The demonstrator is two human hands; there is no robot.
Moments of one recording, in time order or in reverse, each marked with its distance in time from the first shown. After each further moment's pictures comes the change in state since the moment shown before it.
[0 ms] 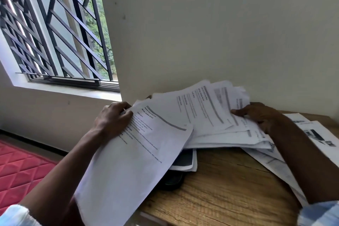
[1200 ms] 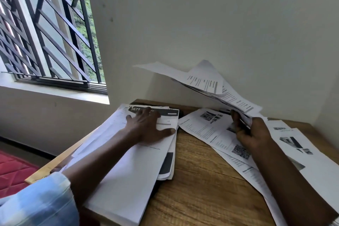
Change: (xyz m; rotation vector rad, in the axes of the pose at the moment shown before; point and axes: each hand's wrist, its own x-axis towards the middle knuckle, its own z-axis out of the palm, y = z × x) left_hand 0.004 0.110 0.085 0.414 -0.333 0.075; right_hand -0.003 0.037 -0.016 1.246 0.036 -0.011
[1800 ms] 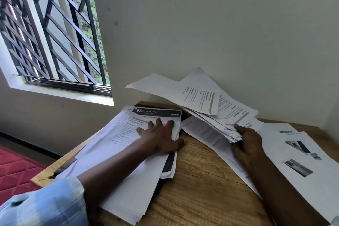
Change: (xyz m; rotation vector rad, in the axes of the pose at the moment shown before) left_hand 0.006 0.032 0.028 0.003 -0.107 0.009; right_hand 0.023 0.043 -0.030 -0.063 0.023 -0.041
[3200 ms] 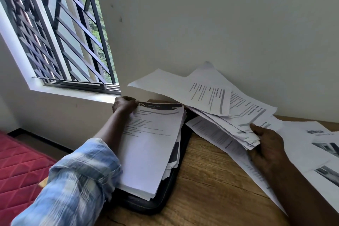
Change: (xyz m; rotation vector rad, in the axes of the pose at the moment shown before) left_hand 0.129 -0.164 -0.026 -0.943 0.570 -0.640; right_hand 0.003 0.002 -0.003 0.026 -0.138 0.037
